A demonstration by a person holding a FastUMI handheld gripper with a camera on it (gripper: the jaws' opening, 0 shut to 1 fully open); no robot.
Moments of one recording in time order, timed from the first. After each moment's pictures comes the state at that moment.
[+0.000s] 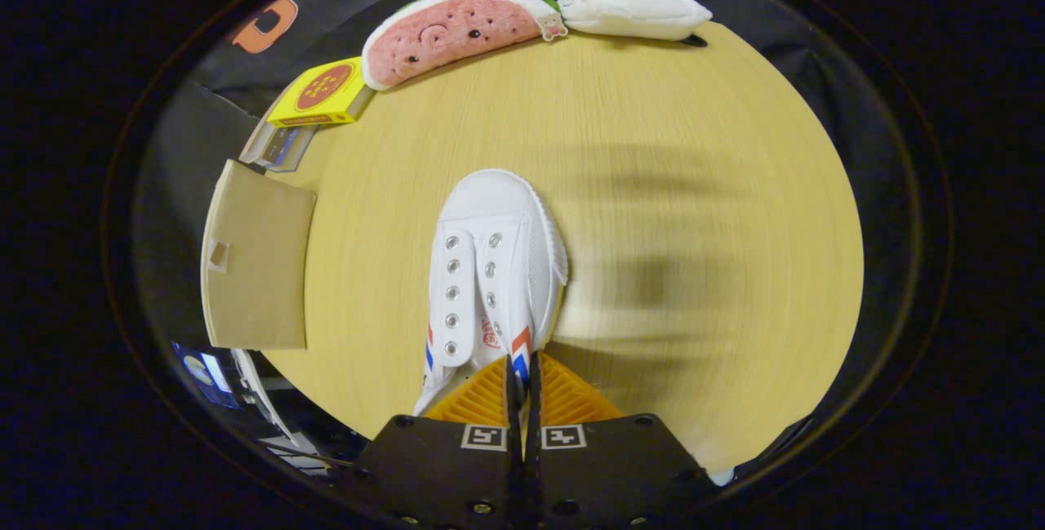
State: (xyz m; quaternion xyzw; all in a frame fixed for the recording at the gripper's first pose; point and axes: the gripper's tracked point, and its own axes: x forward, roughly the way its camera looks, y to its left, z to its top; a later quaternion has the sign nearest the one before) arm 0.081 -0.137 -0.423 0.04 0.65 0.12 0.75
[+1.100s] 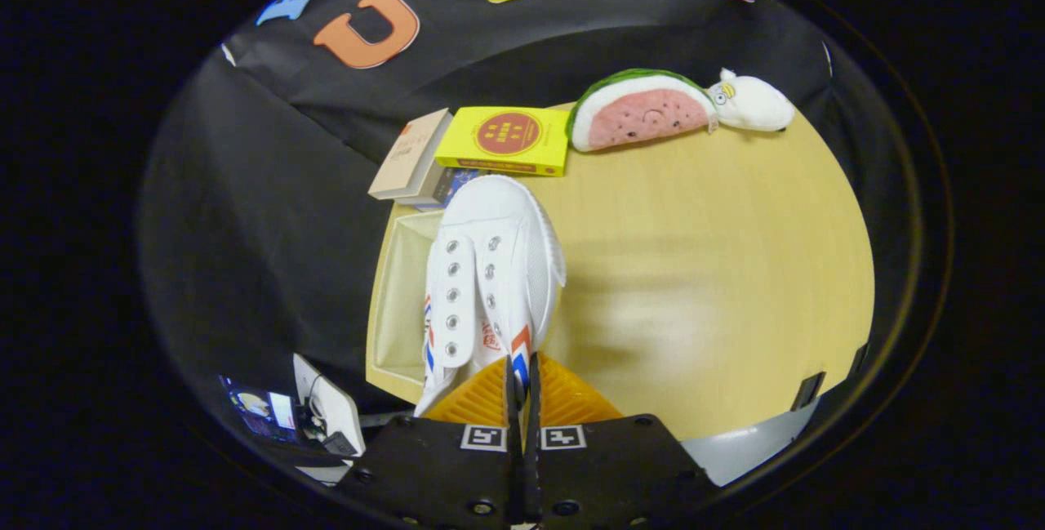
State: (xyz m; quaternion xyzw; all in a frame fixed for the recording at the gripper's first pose) arm 0.006 0.146 -0.231 0.10 0.58 0.18 0.79
